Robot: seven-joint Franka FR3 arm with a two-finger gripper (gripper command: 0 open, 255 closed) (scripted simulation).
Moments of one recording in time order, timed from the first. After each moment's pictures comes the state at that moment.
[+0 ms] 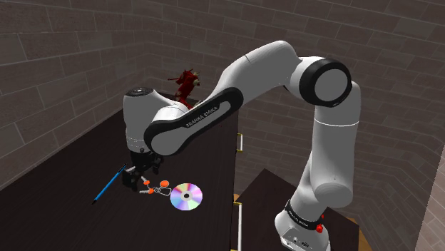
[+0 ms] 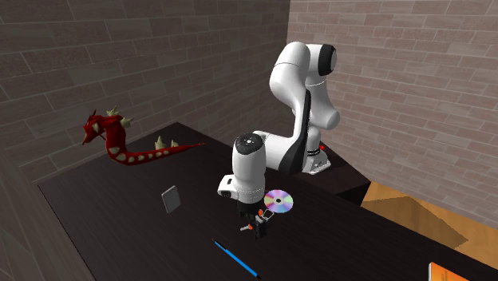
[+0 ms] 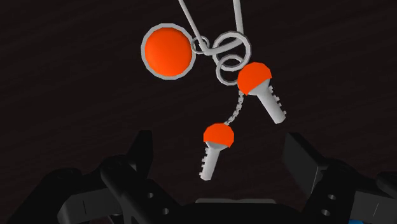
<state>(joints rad) 0.28 0.32 0.38 -1.96 -0.15 2.25 0.55</state>
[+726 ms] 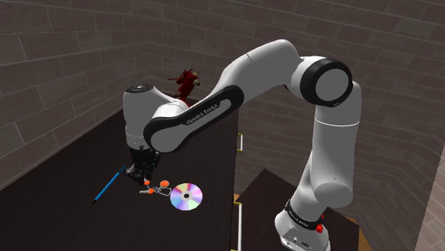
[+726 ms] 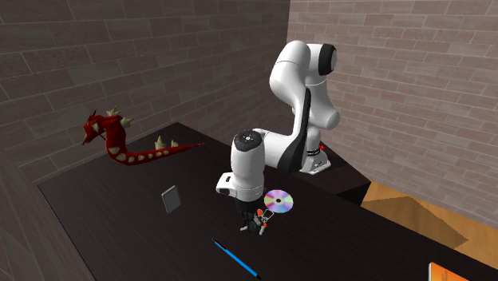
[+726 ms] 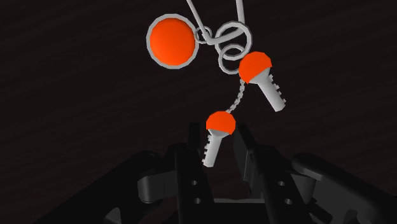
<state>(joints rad) 0.27 0.32 0.38 -1.94 -0.15 2.24 0.55</state>
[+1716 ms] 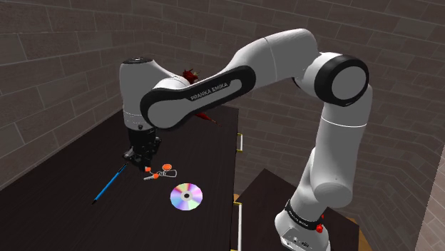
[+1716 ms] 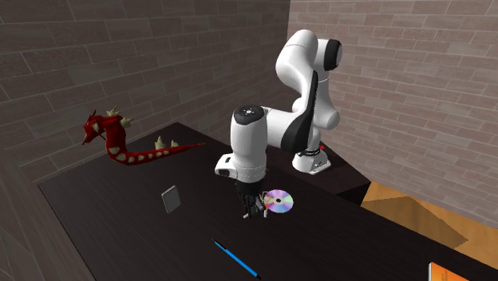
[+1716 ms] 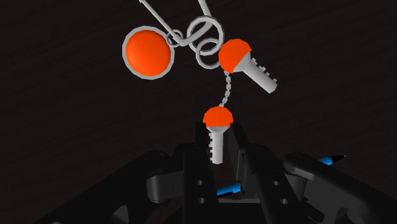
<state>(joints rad) 0.26 0.23 0.40 -1.87 -0.10 2.07 0.51</state>
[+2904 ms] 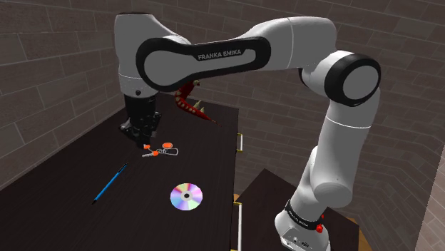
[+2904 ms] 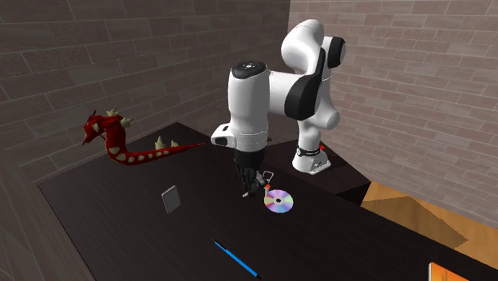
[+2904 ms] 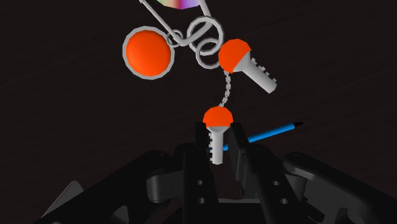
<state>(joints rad) 0.26 0.17 0.41 -1.70 -0.07 1.85 0.49</state>
